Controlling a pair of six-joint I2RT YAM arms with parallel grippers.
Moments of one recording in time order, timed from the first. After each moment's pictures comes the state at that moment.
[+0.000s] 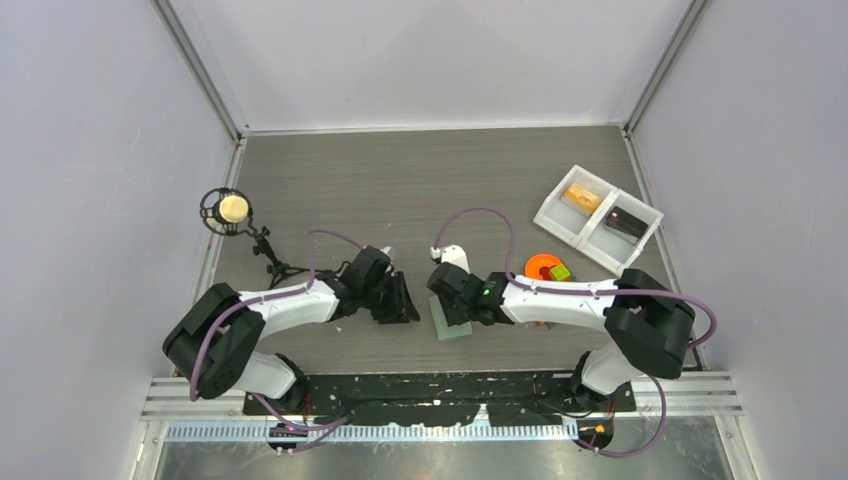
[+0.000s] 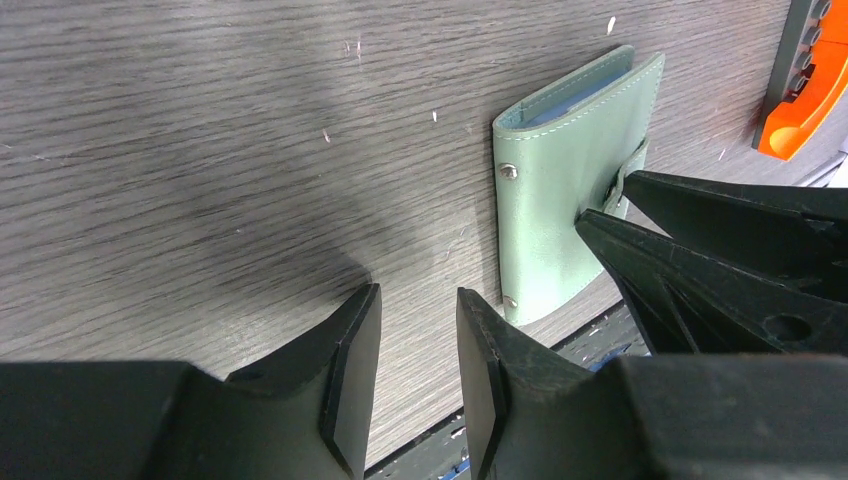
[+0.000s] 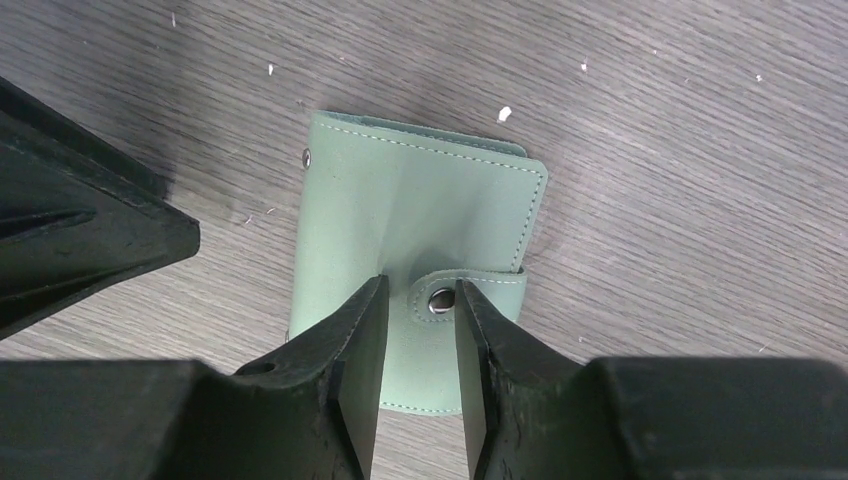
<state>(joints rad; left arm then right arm) -0.71 1.40 0.55 -0.09 0.27 -0.89 1.05 1.52 0.83 -0.37 0.29 0.59</state>
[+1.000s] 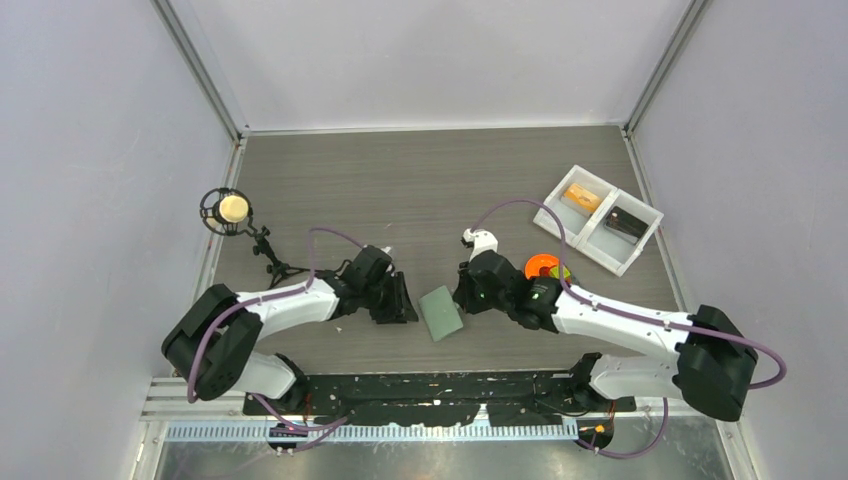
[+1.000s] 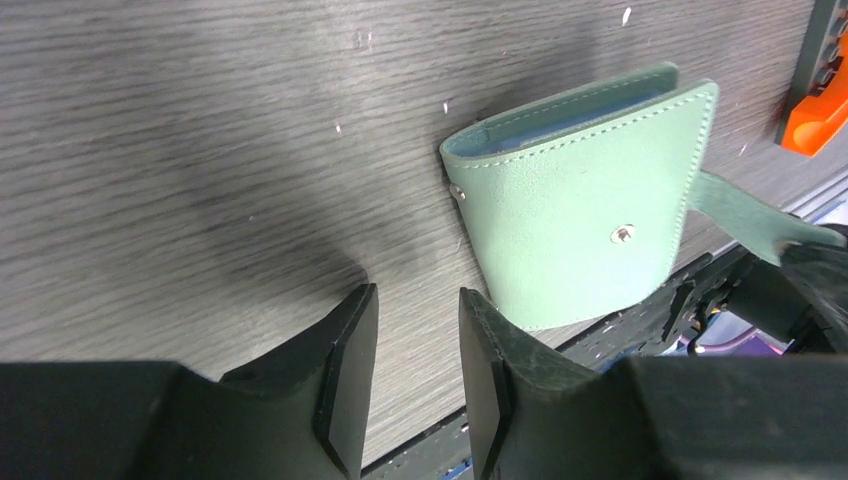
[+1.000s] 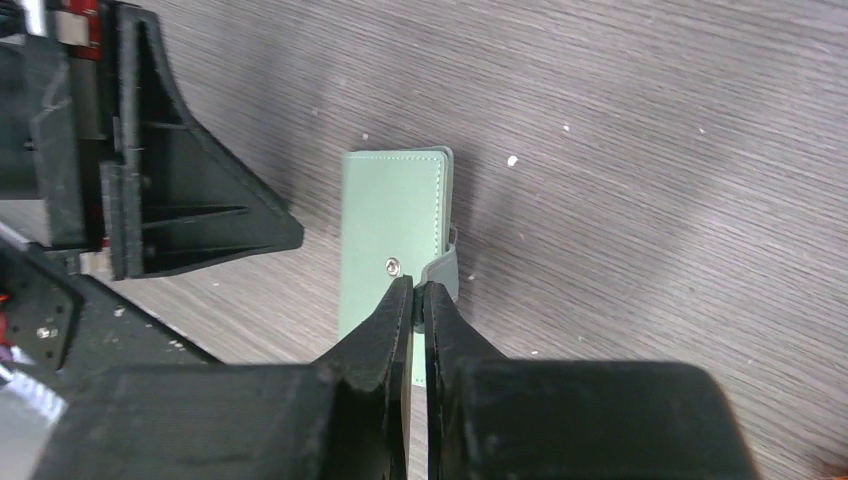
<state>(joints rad) -0.71 1.40 0.57 -0.13 0.26 -0.88 0.96 1.21 0.67 -0.23 0.18 0.60</state>
